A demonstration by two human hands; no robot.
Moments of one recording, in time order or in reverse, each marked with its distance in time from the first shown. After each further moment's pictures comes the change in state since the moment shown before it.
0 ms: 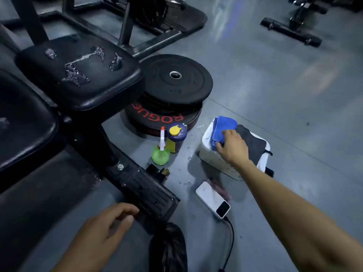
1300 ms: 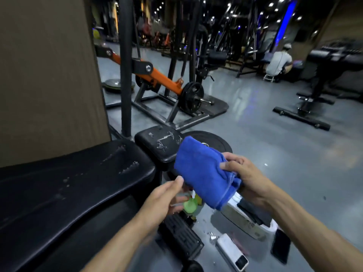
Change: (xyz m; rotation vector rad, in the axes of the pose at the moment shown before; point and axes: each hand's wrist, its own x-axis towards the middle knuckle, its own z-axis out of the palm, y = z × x) left_hand -0.095 0.170 -0.112 -0.867 0.095 -0.032; right_hand -0.200 -0.184 -0.289 1.497 -0.555 -0.306
